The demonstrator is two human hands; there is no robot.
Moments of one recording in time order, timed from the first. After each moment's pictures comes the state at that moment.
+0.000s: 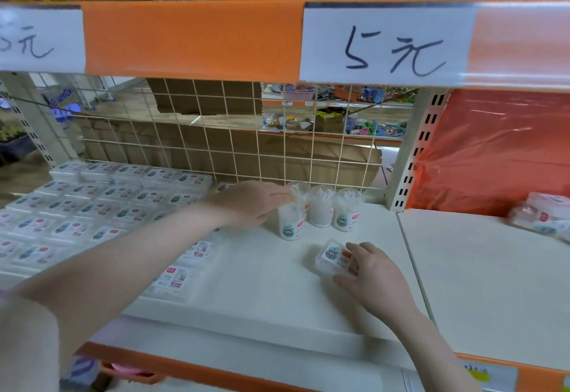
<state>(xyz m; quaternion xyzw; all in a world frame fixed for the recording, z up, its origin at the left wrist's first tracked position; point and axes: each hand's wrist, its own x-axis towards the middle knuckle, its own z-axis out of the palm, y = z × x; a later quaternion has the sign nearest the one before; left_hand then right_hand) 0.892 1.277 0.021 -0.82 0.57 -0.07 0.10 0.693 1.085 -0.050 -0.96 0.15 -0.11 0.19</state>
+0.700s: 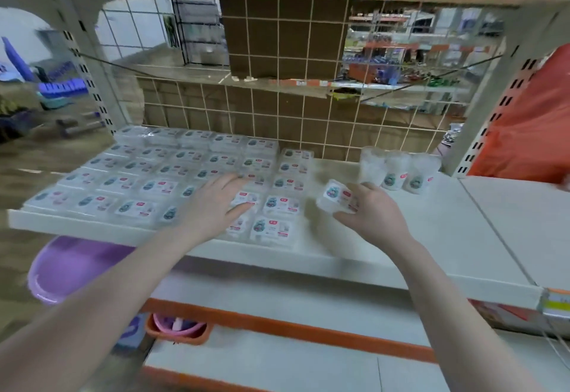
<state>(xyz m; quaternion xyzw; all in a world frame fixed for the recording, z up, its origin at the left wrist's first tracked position) 0.887 1.504 -0.041 -0.92 0.36 -0.12 -0.11 0.756 1.240 -0.023 -0.96 0.14 -0.14 0.19</state>
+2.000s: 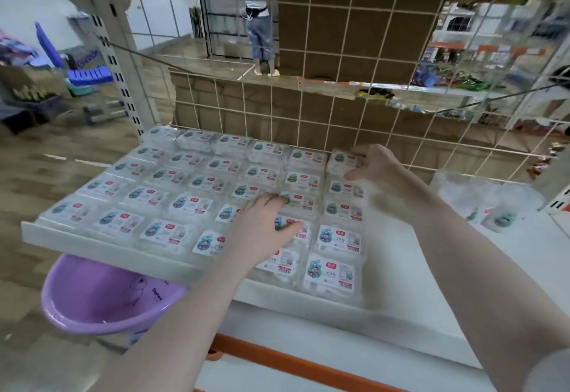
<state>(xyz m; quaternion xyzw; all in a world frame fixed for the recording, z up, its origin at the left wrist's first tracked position) 0.936 1.491 -0.077 -0.94 0.27 -0.06 -0.22 0.972 1.225 -0.020 -0.96 0.12 -0.05 0.25</state>
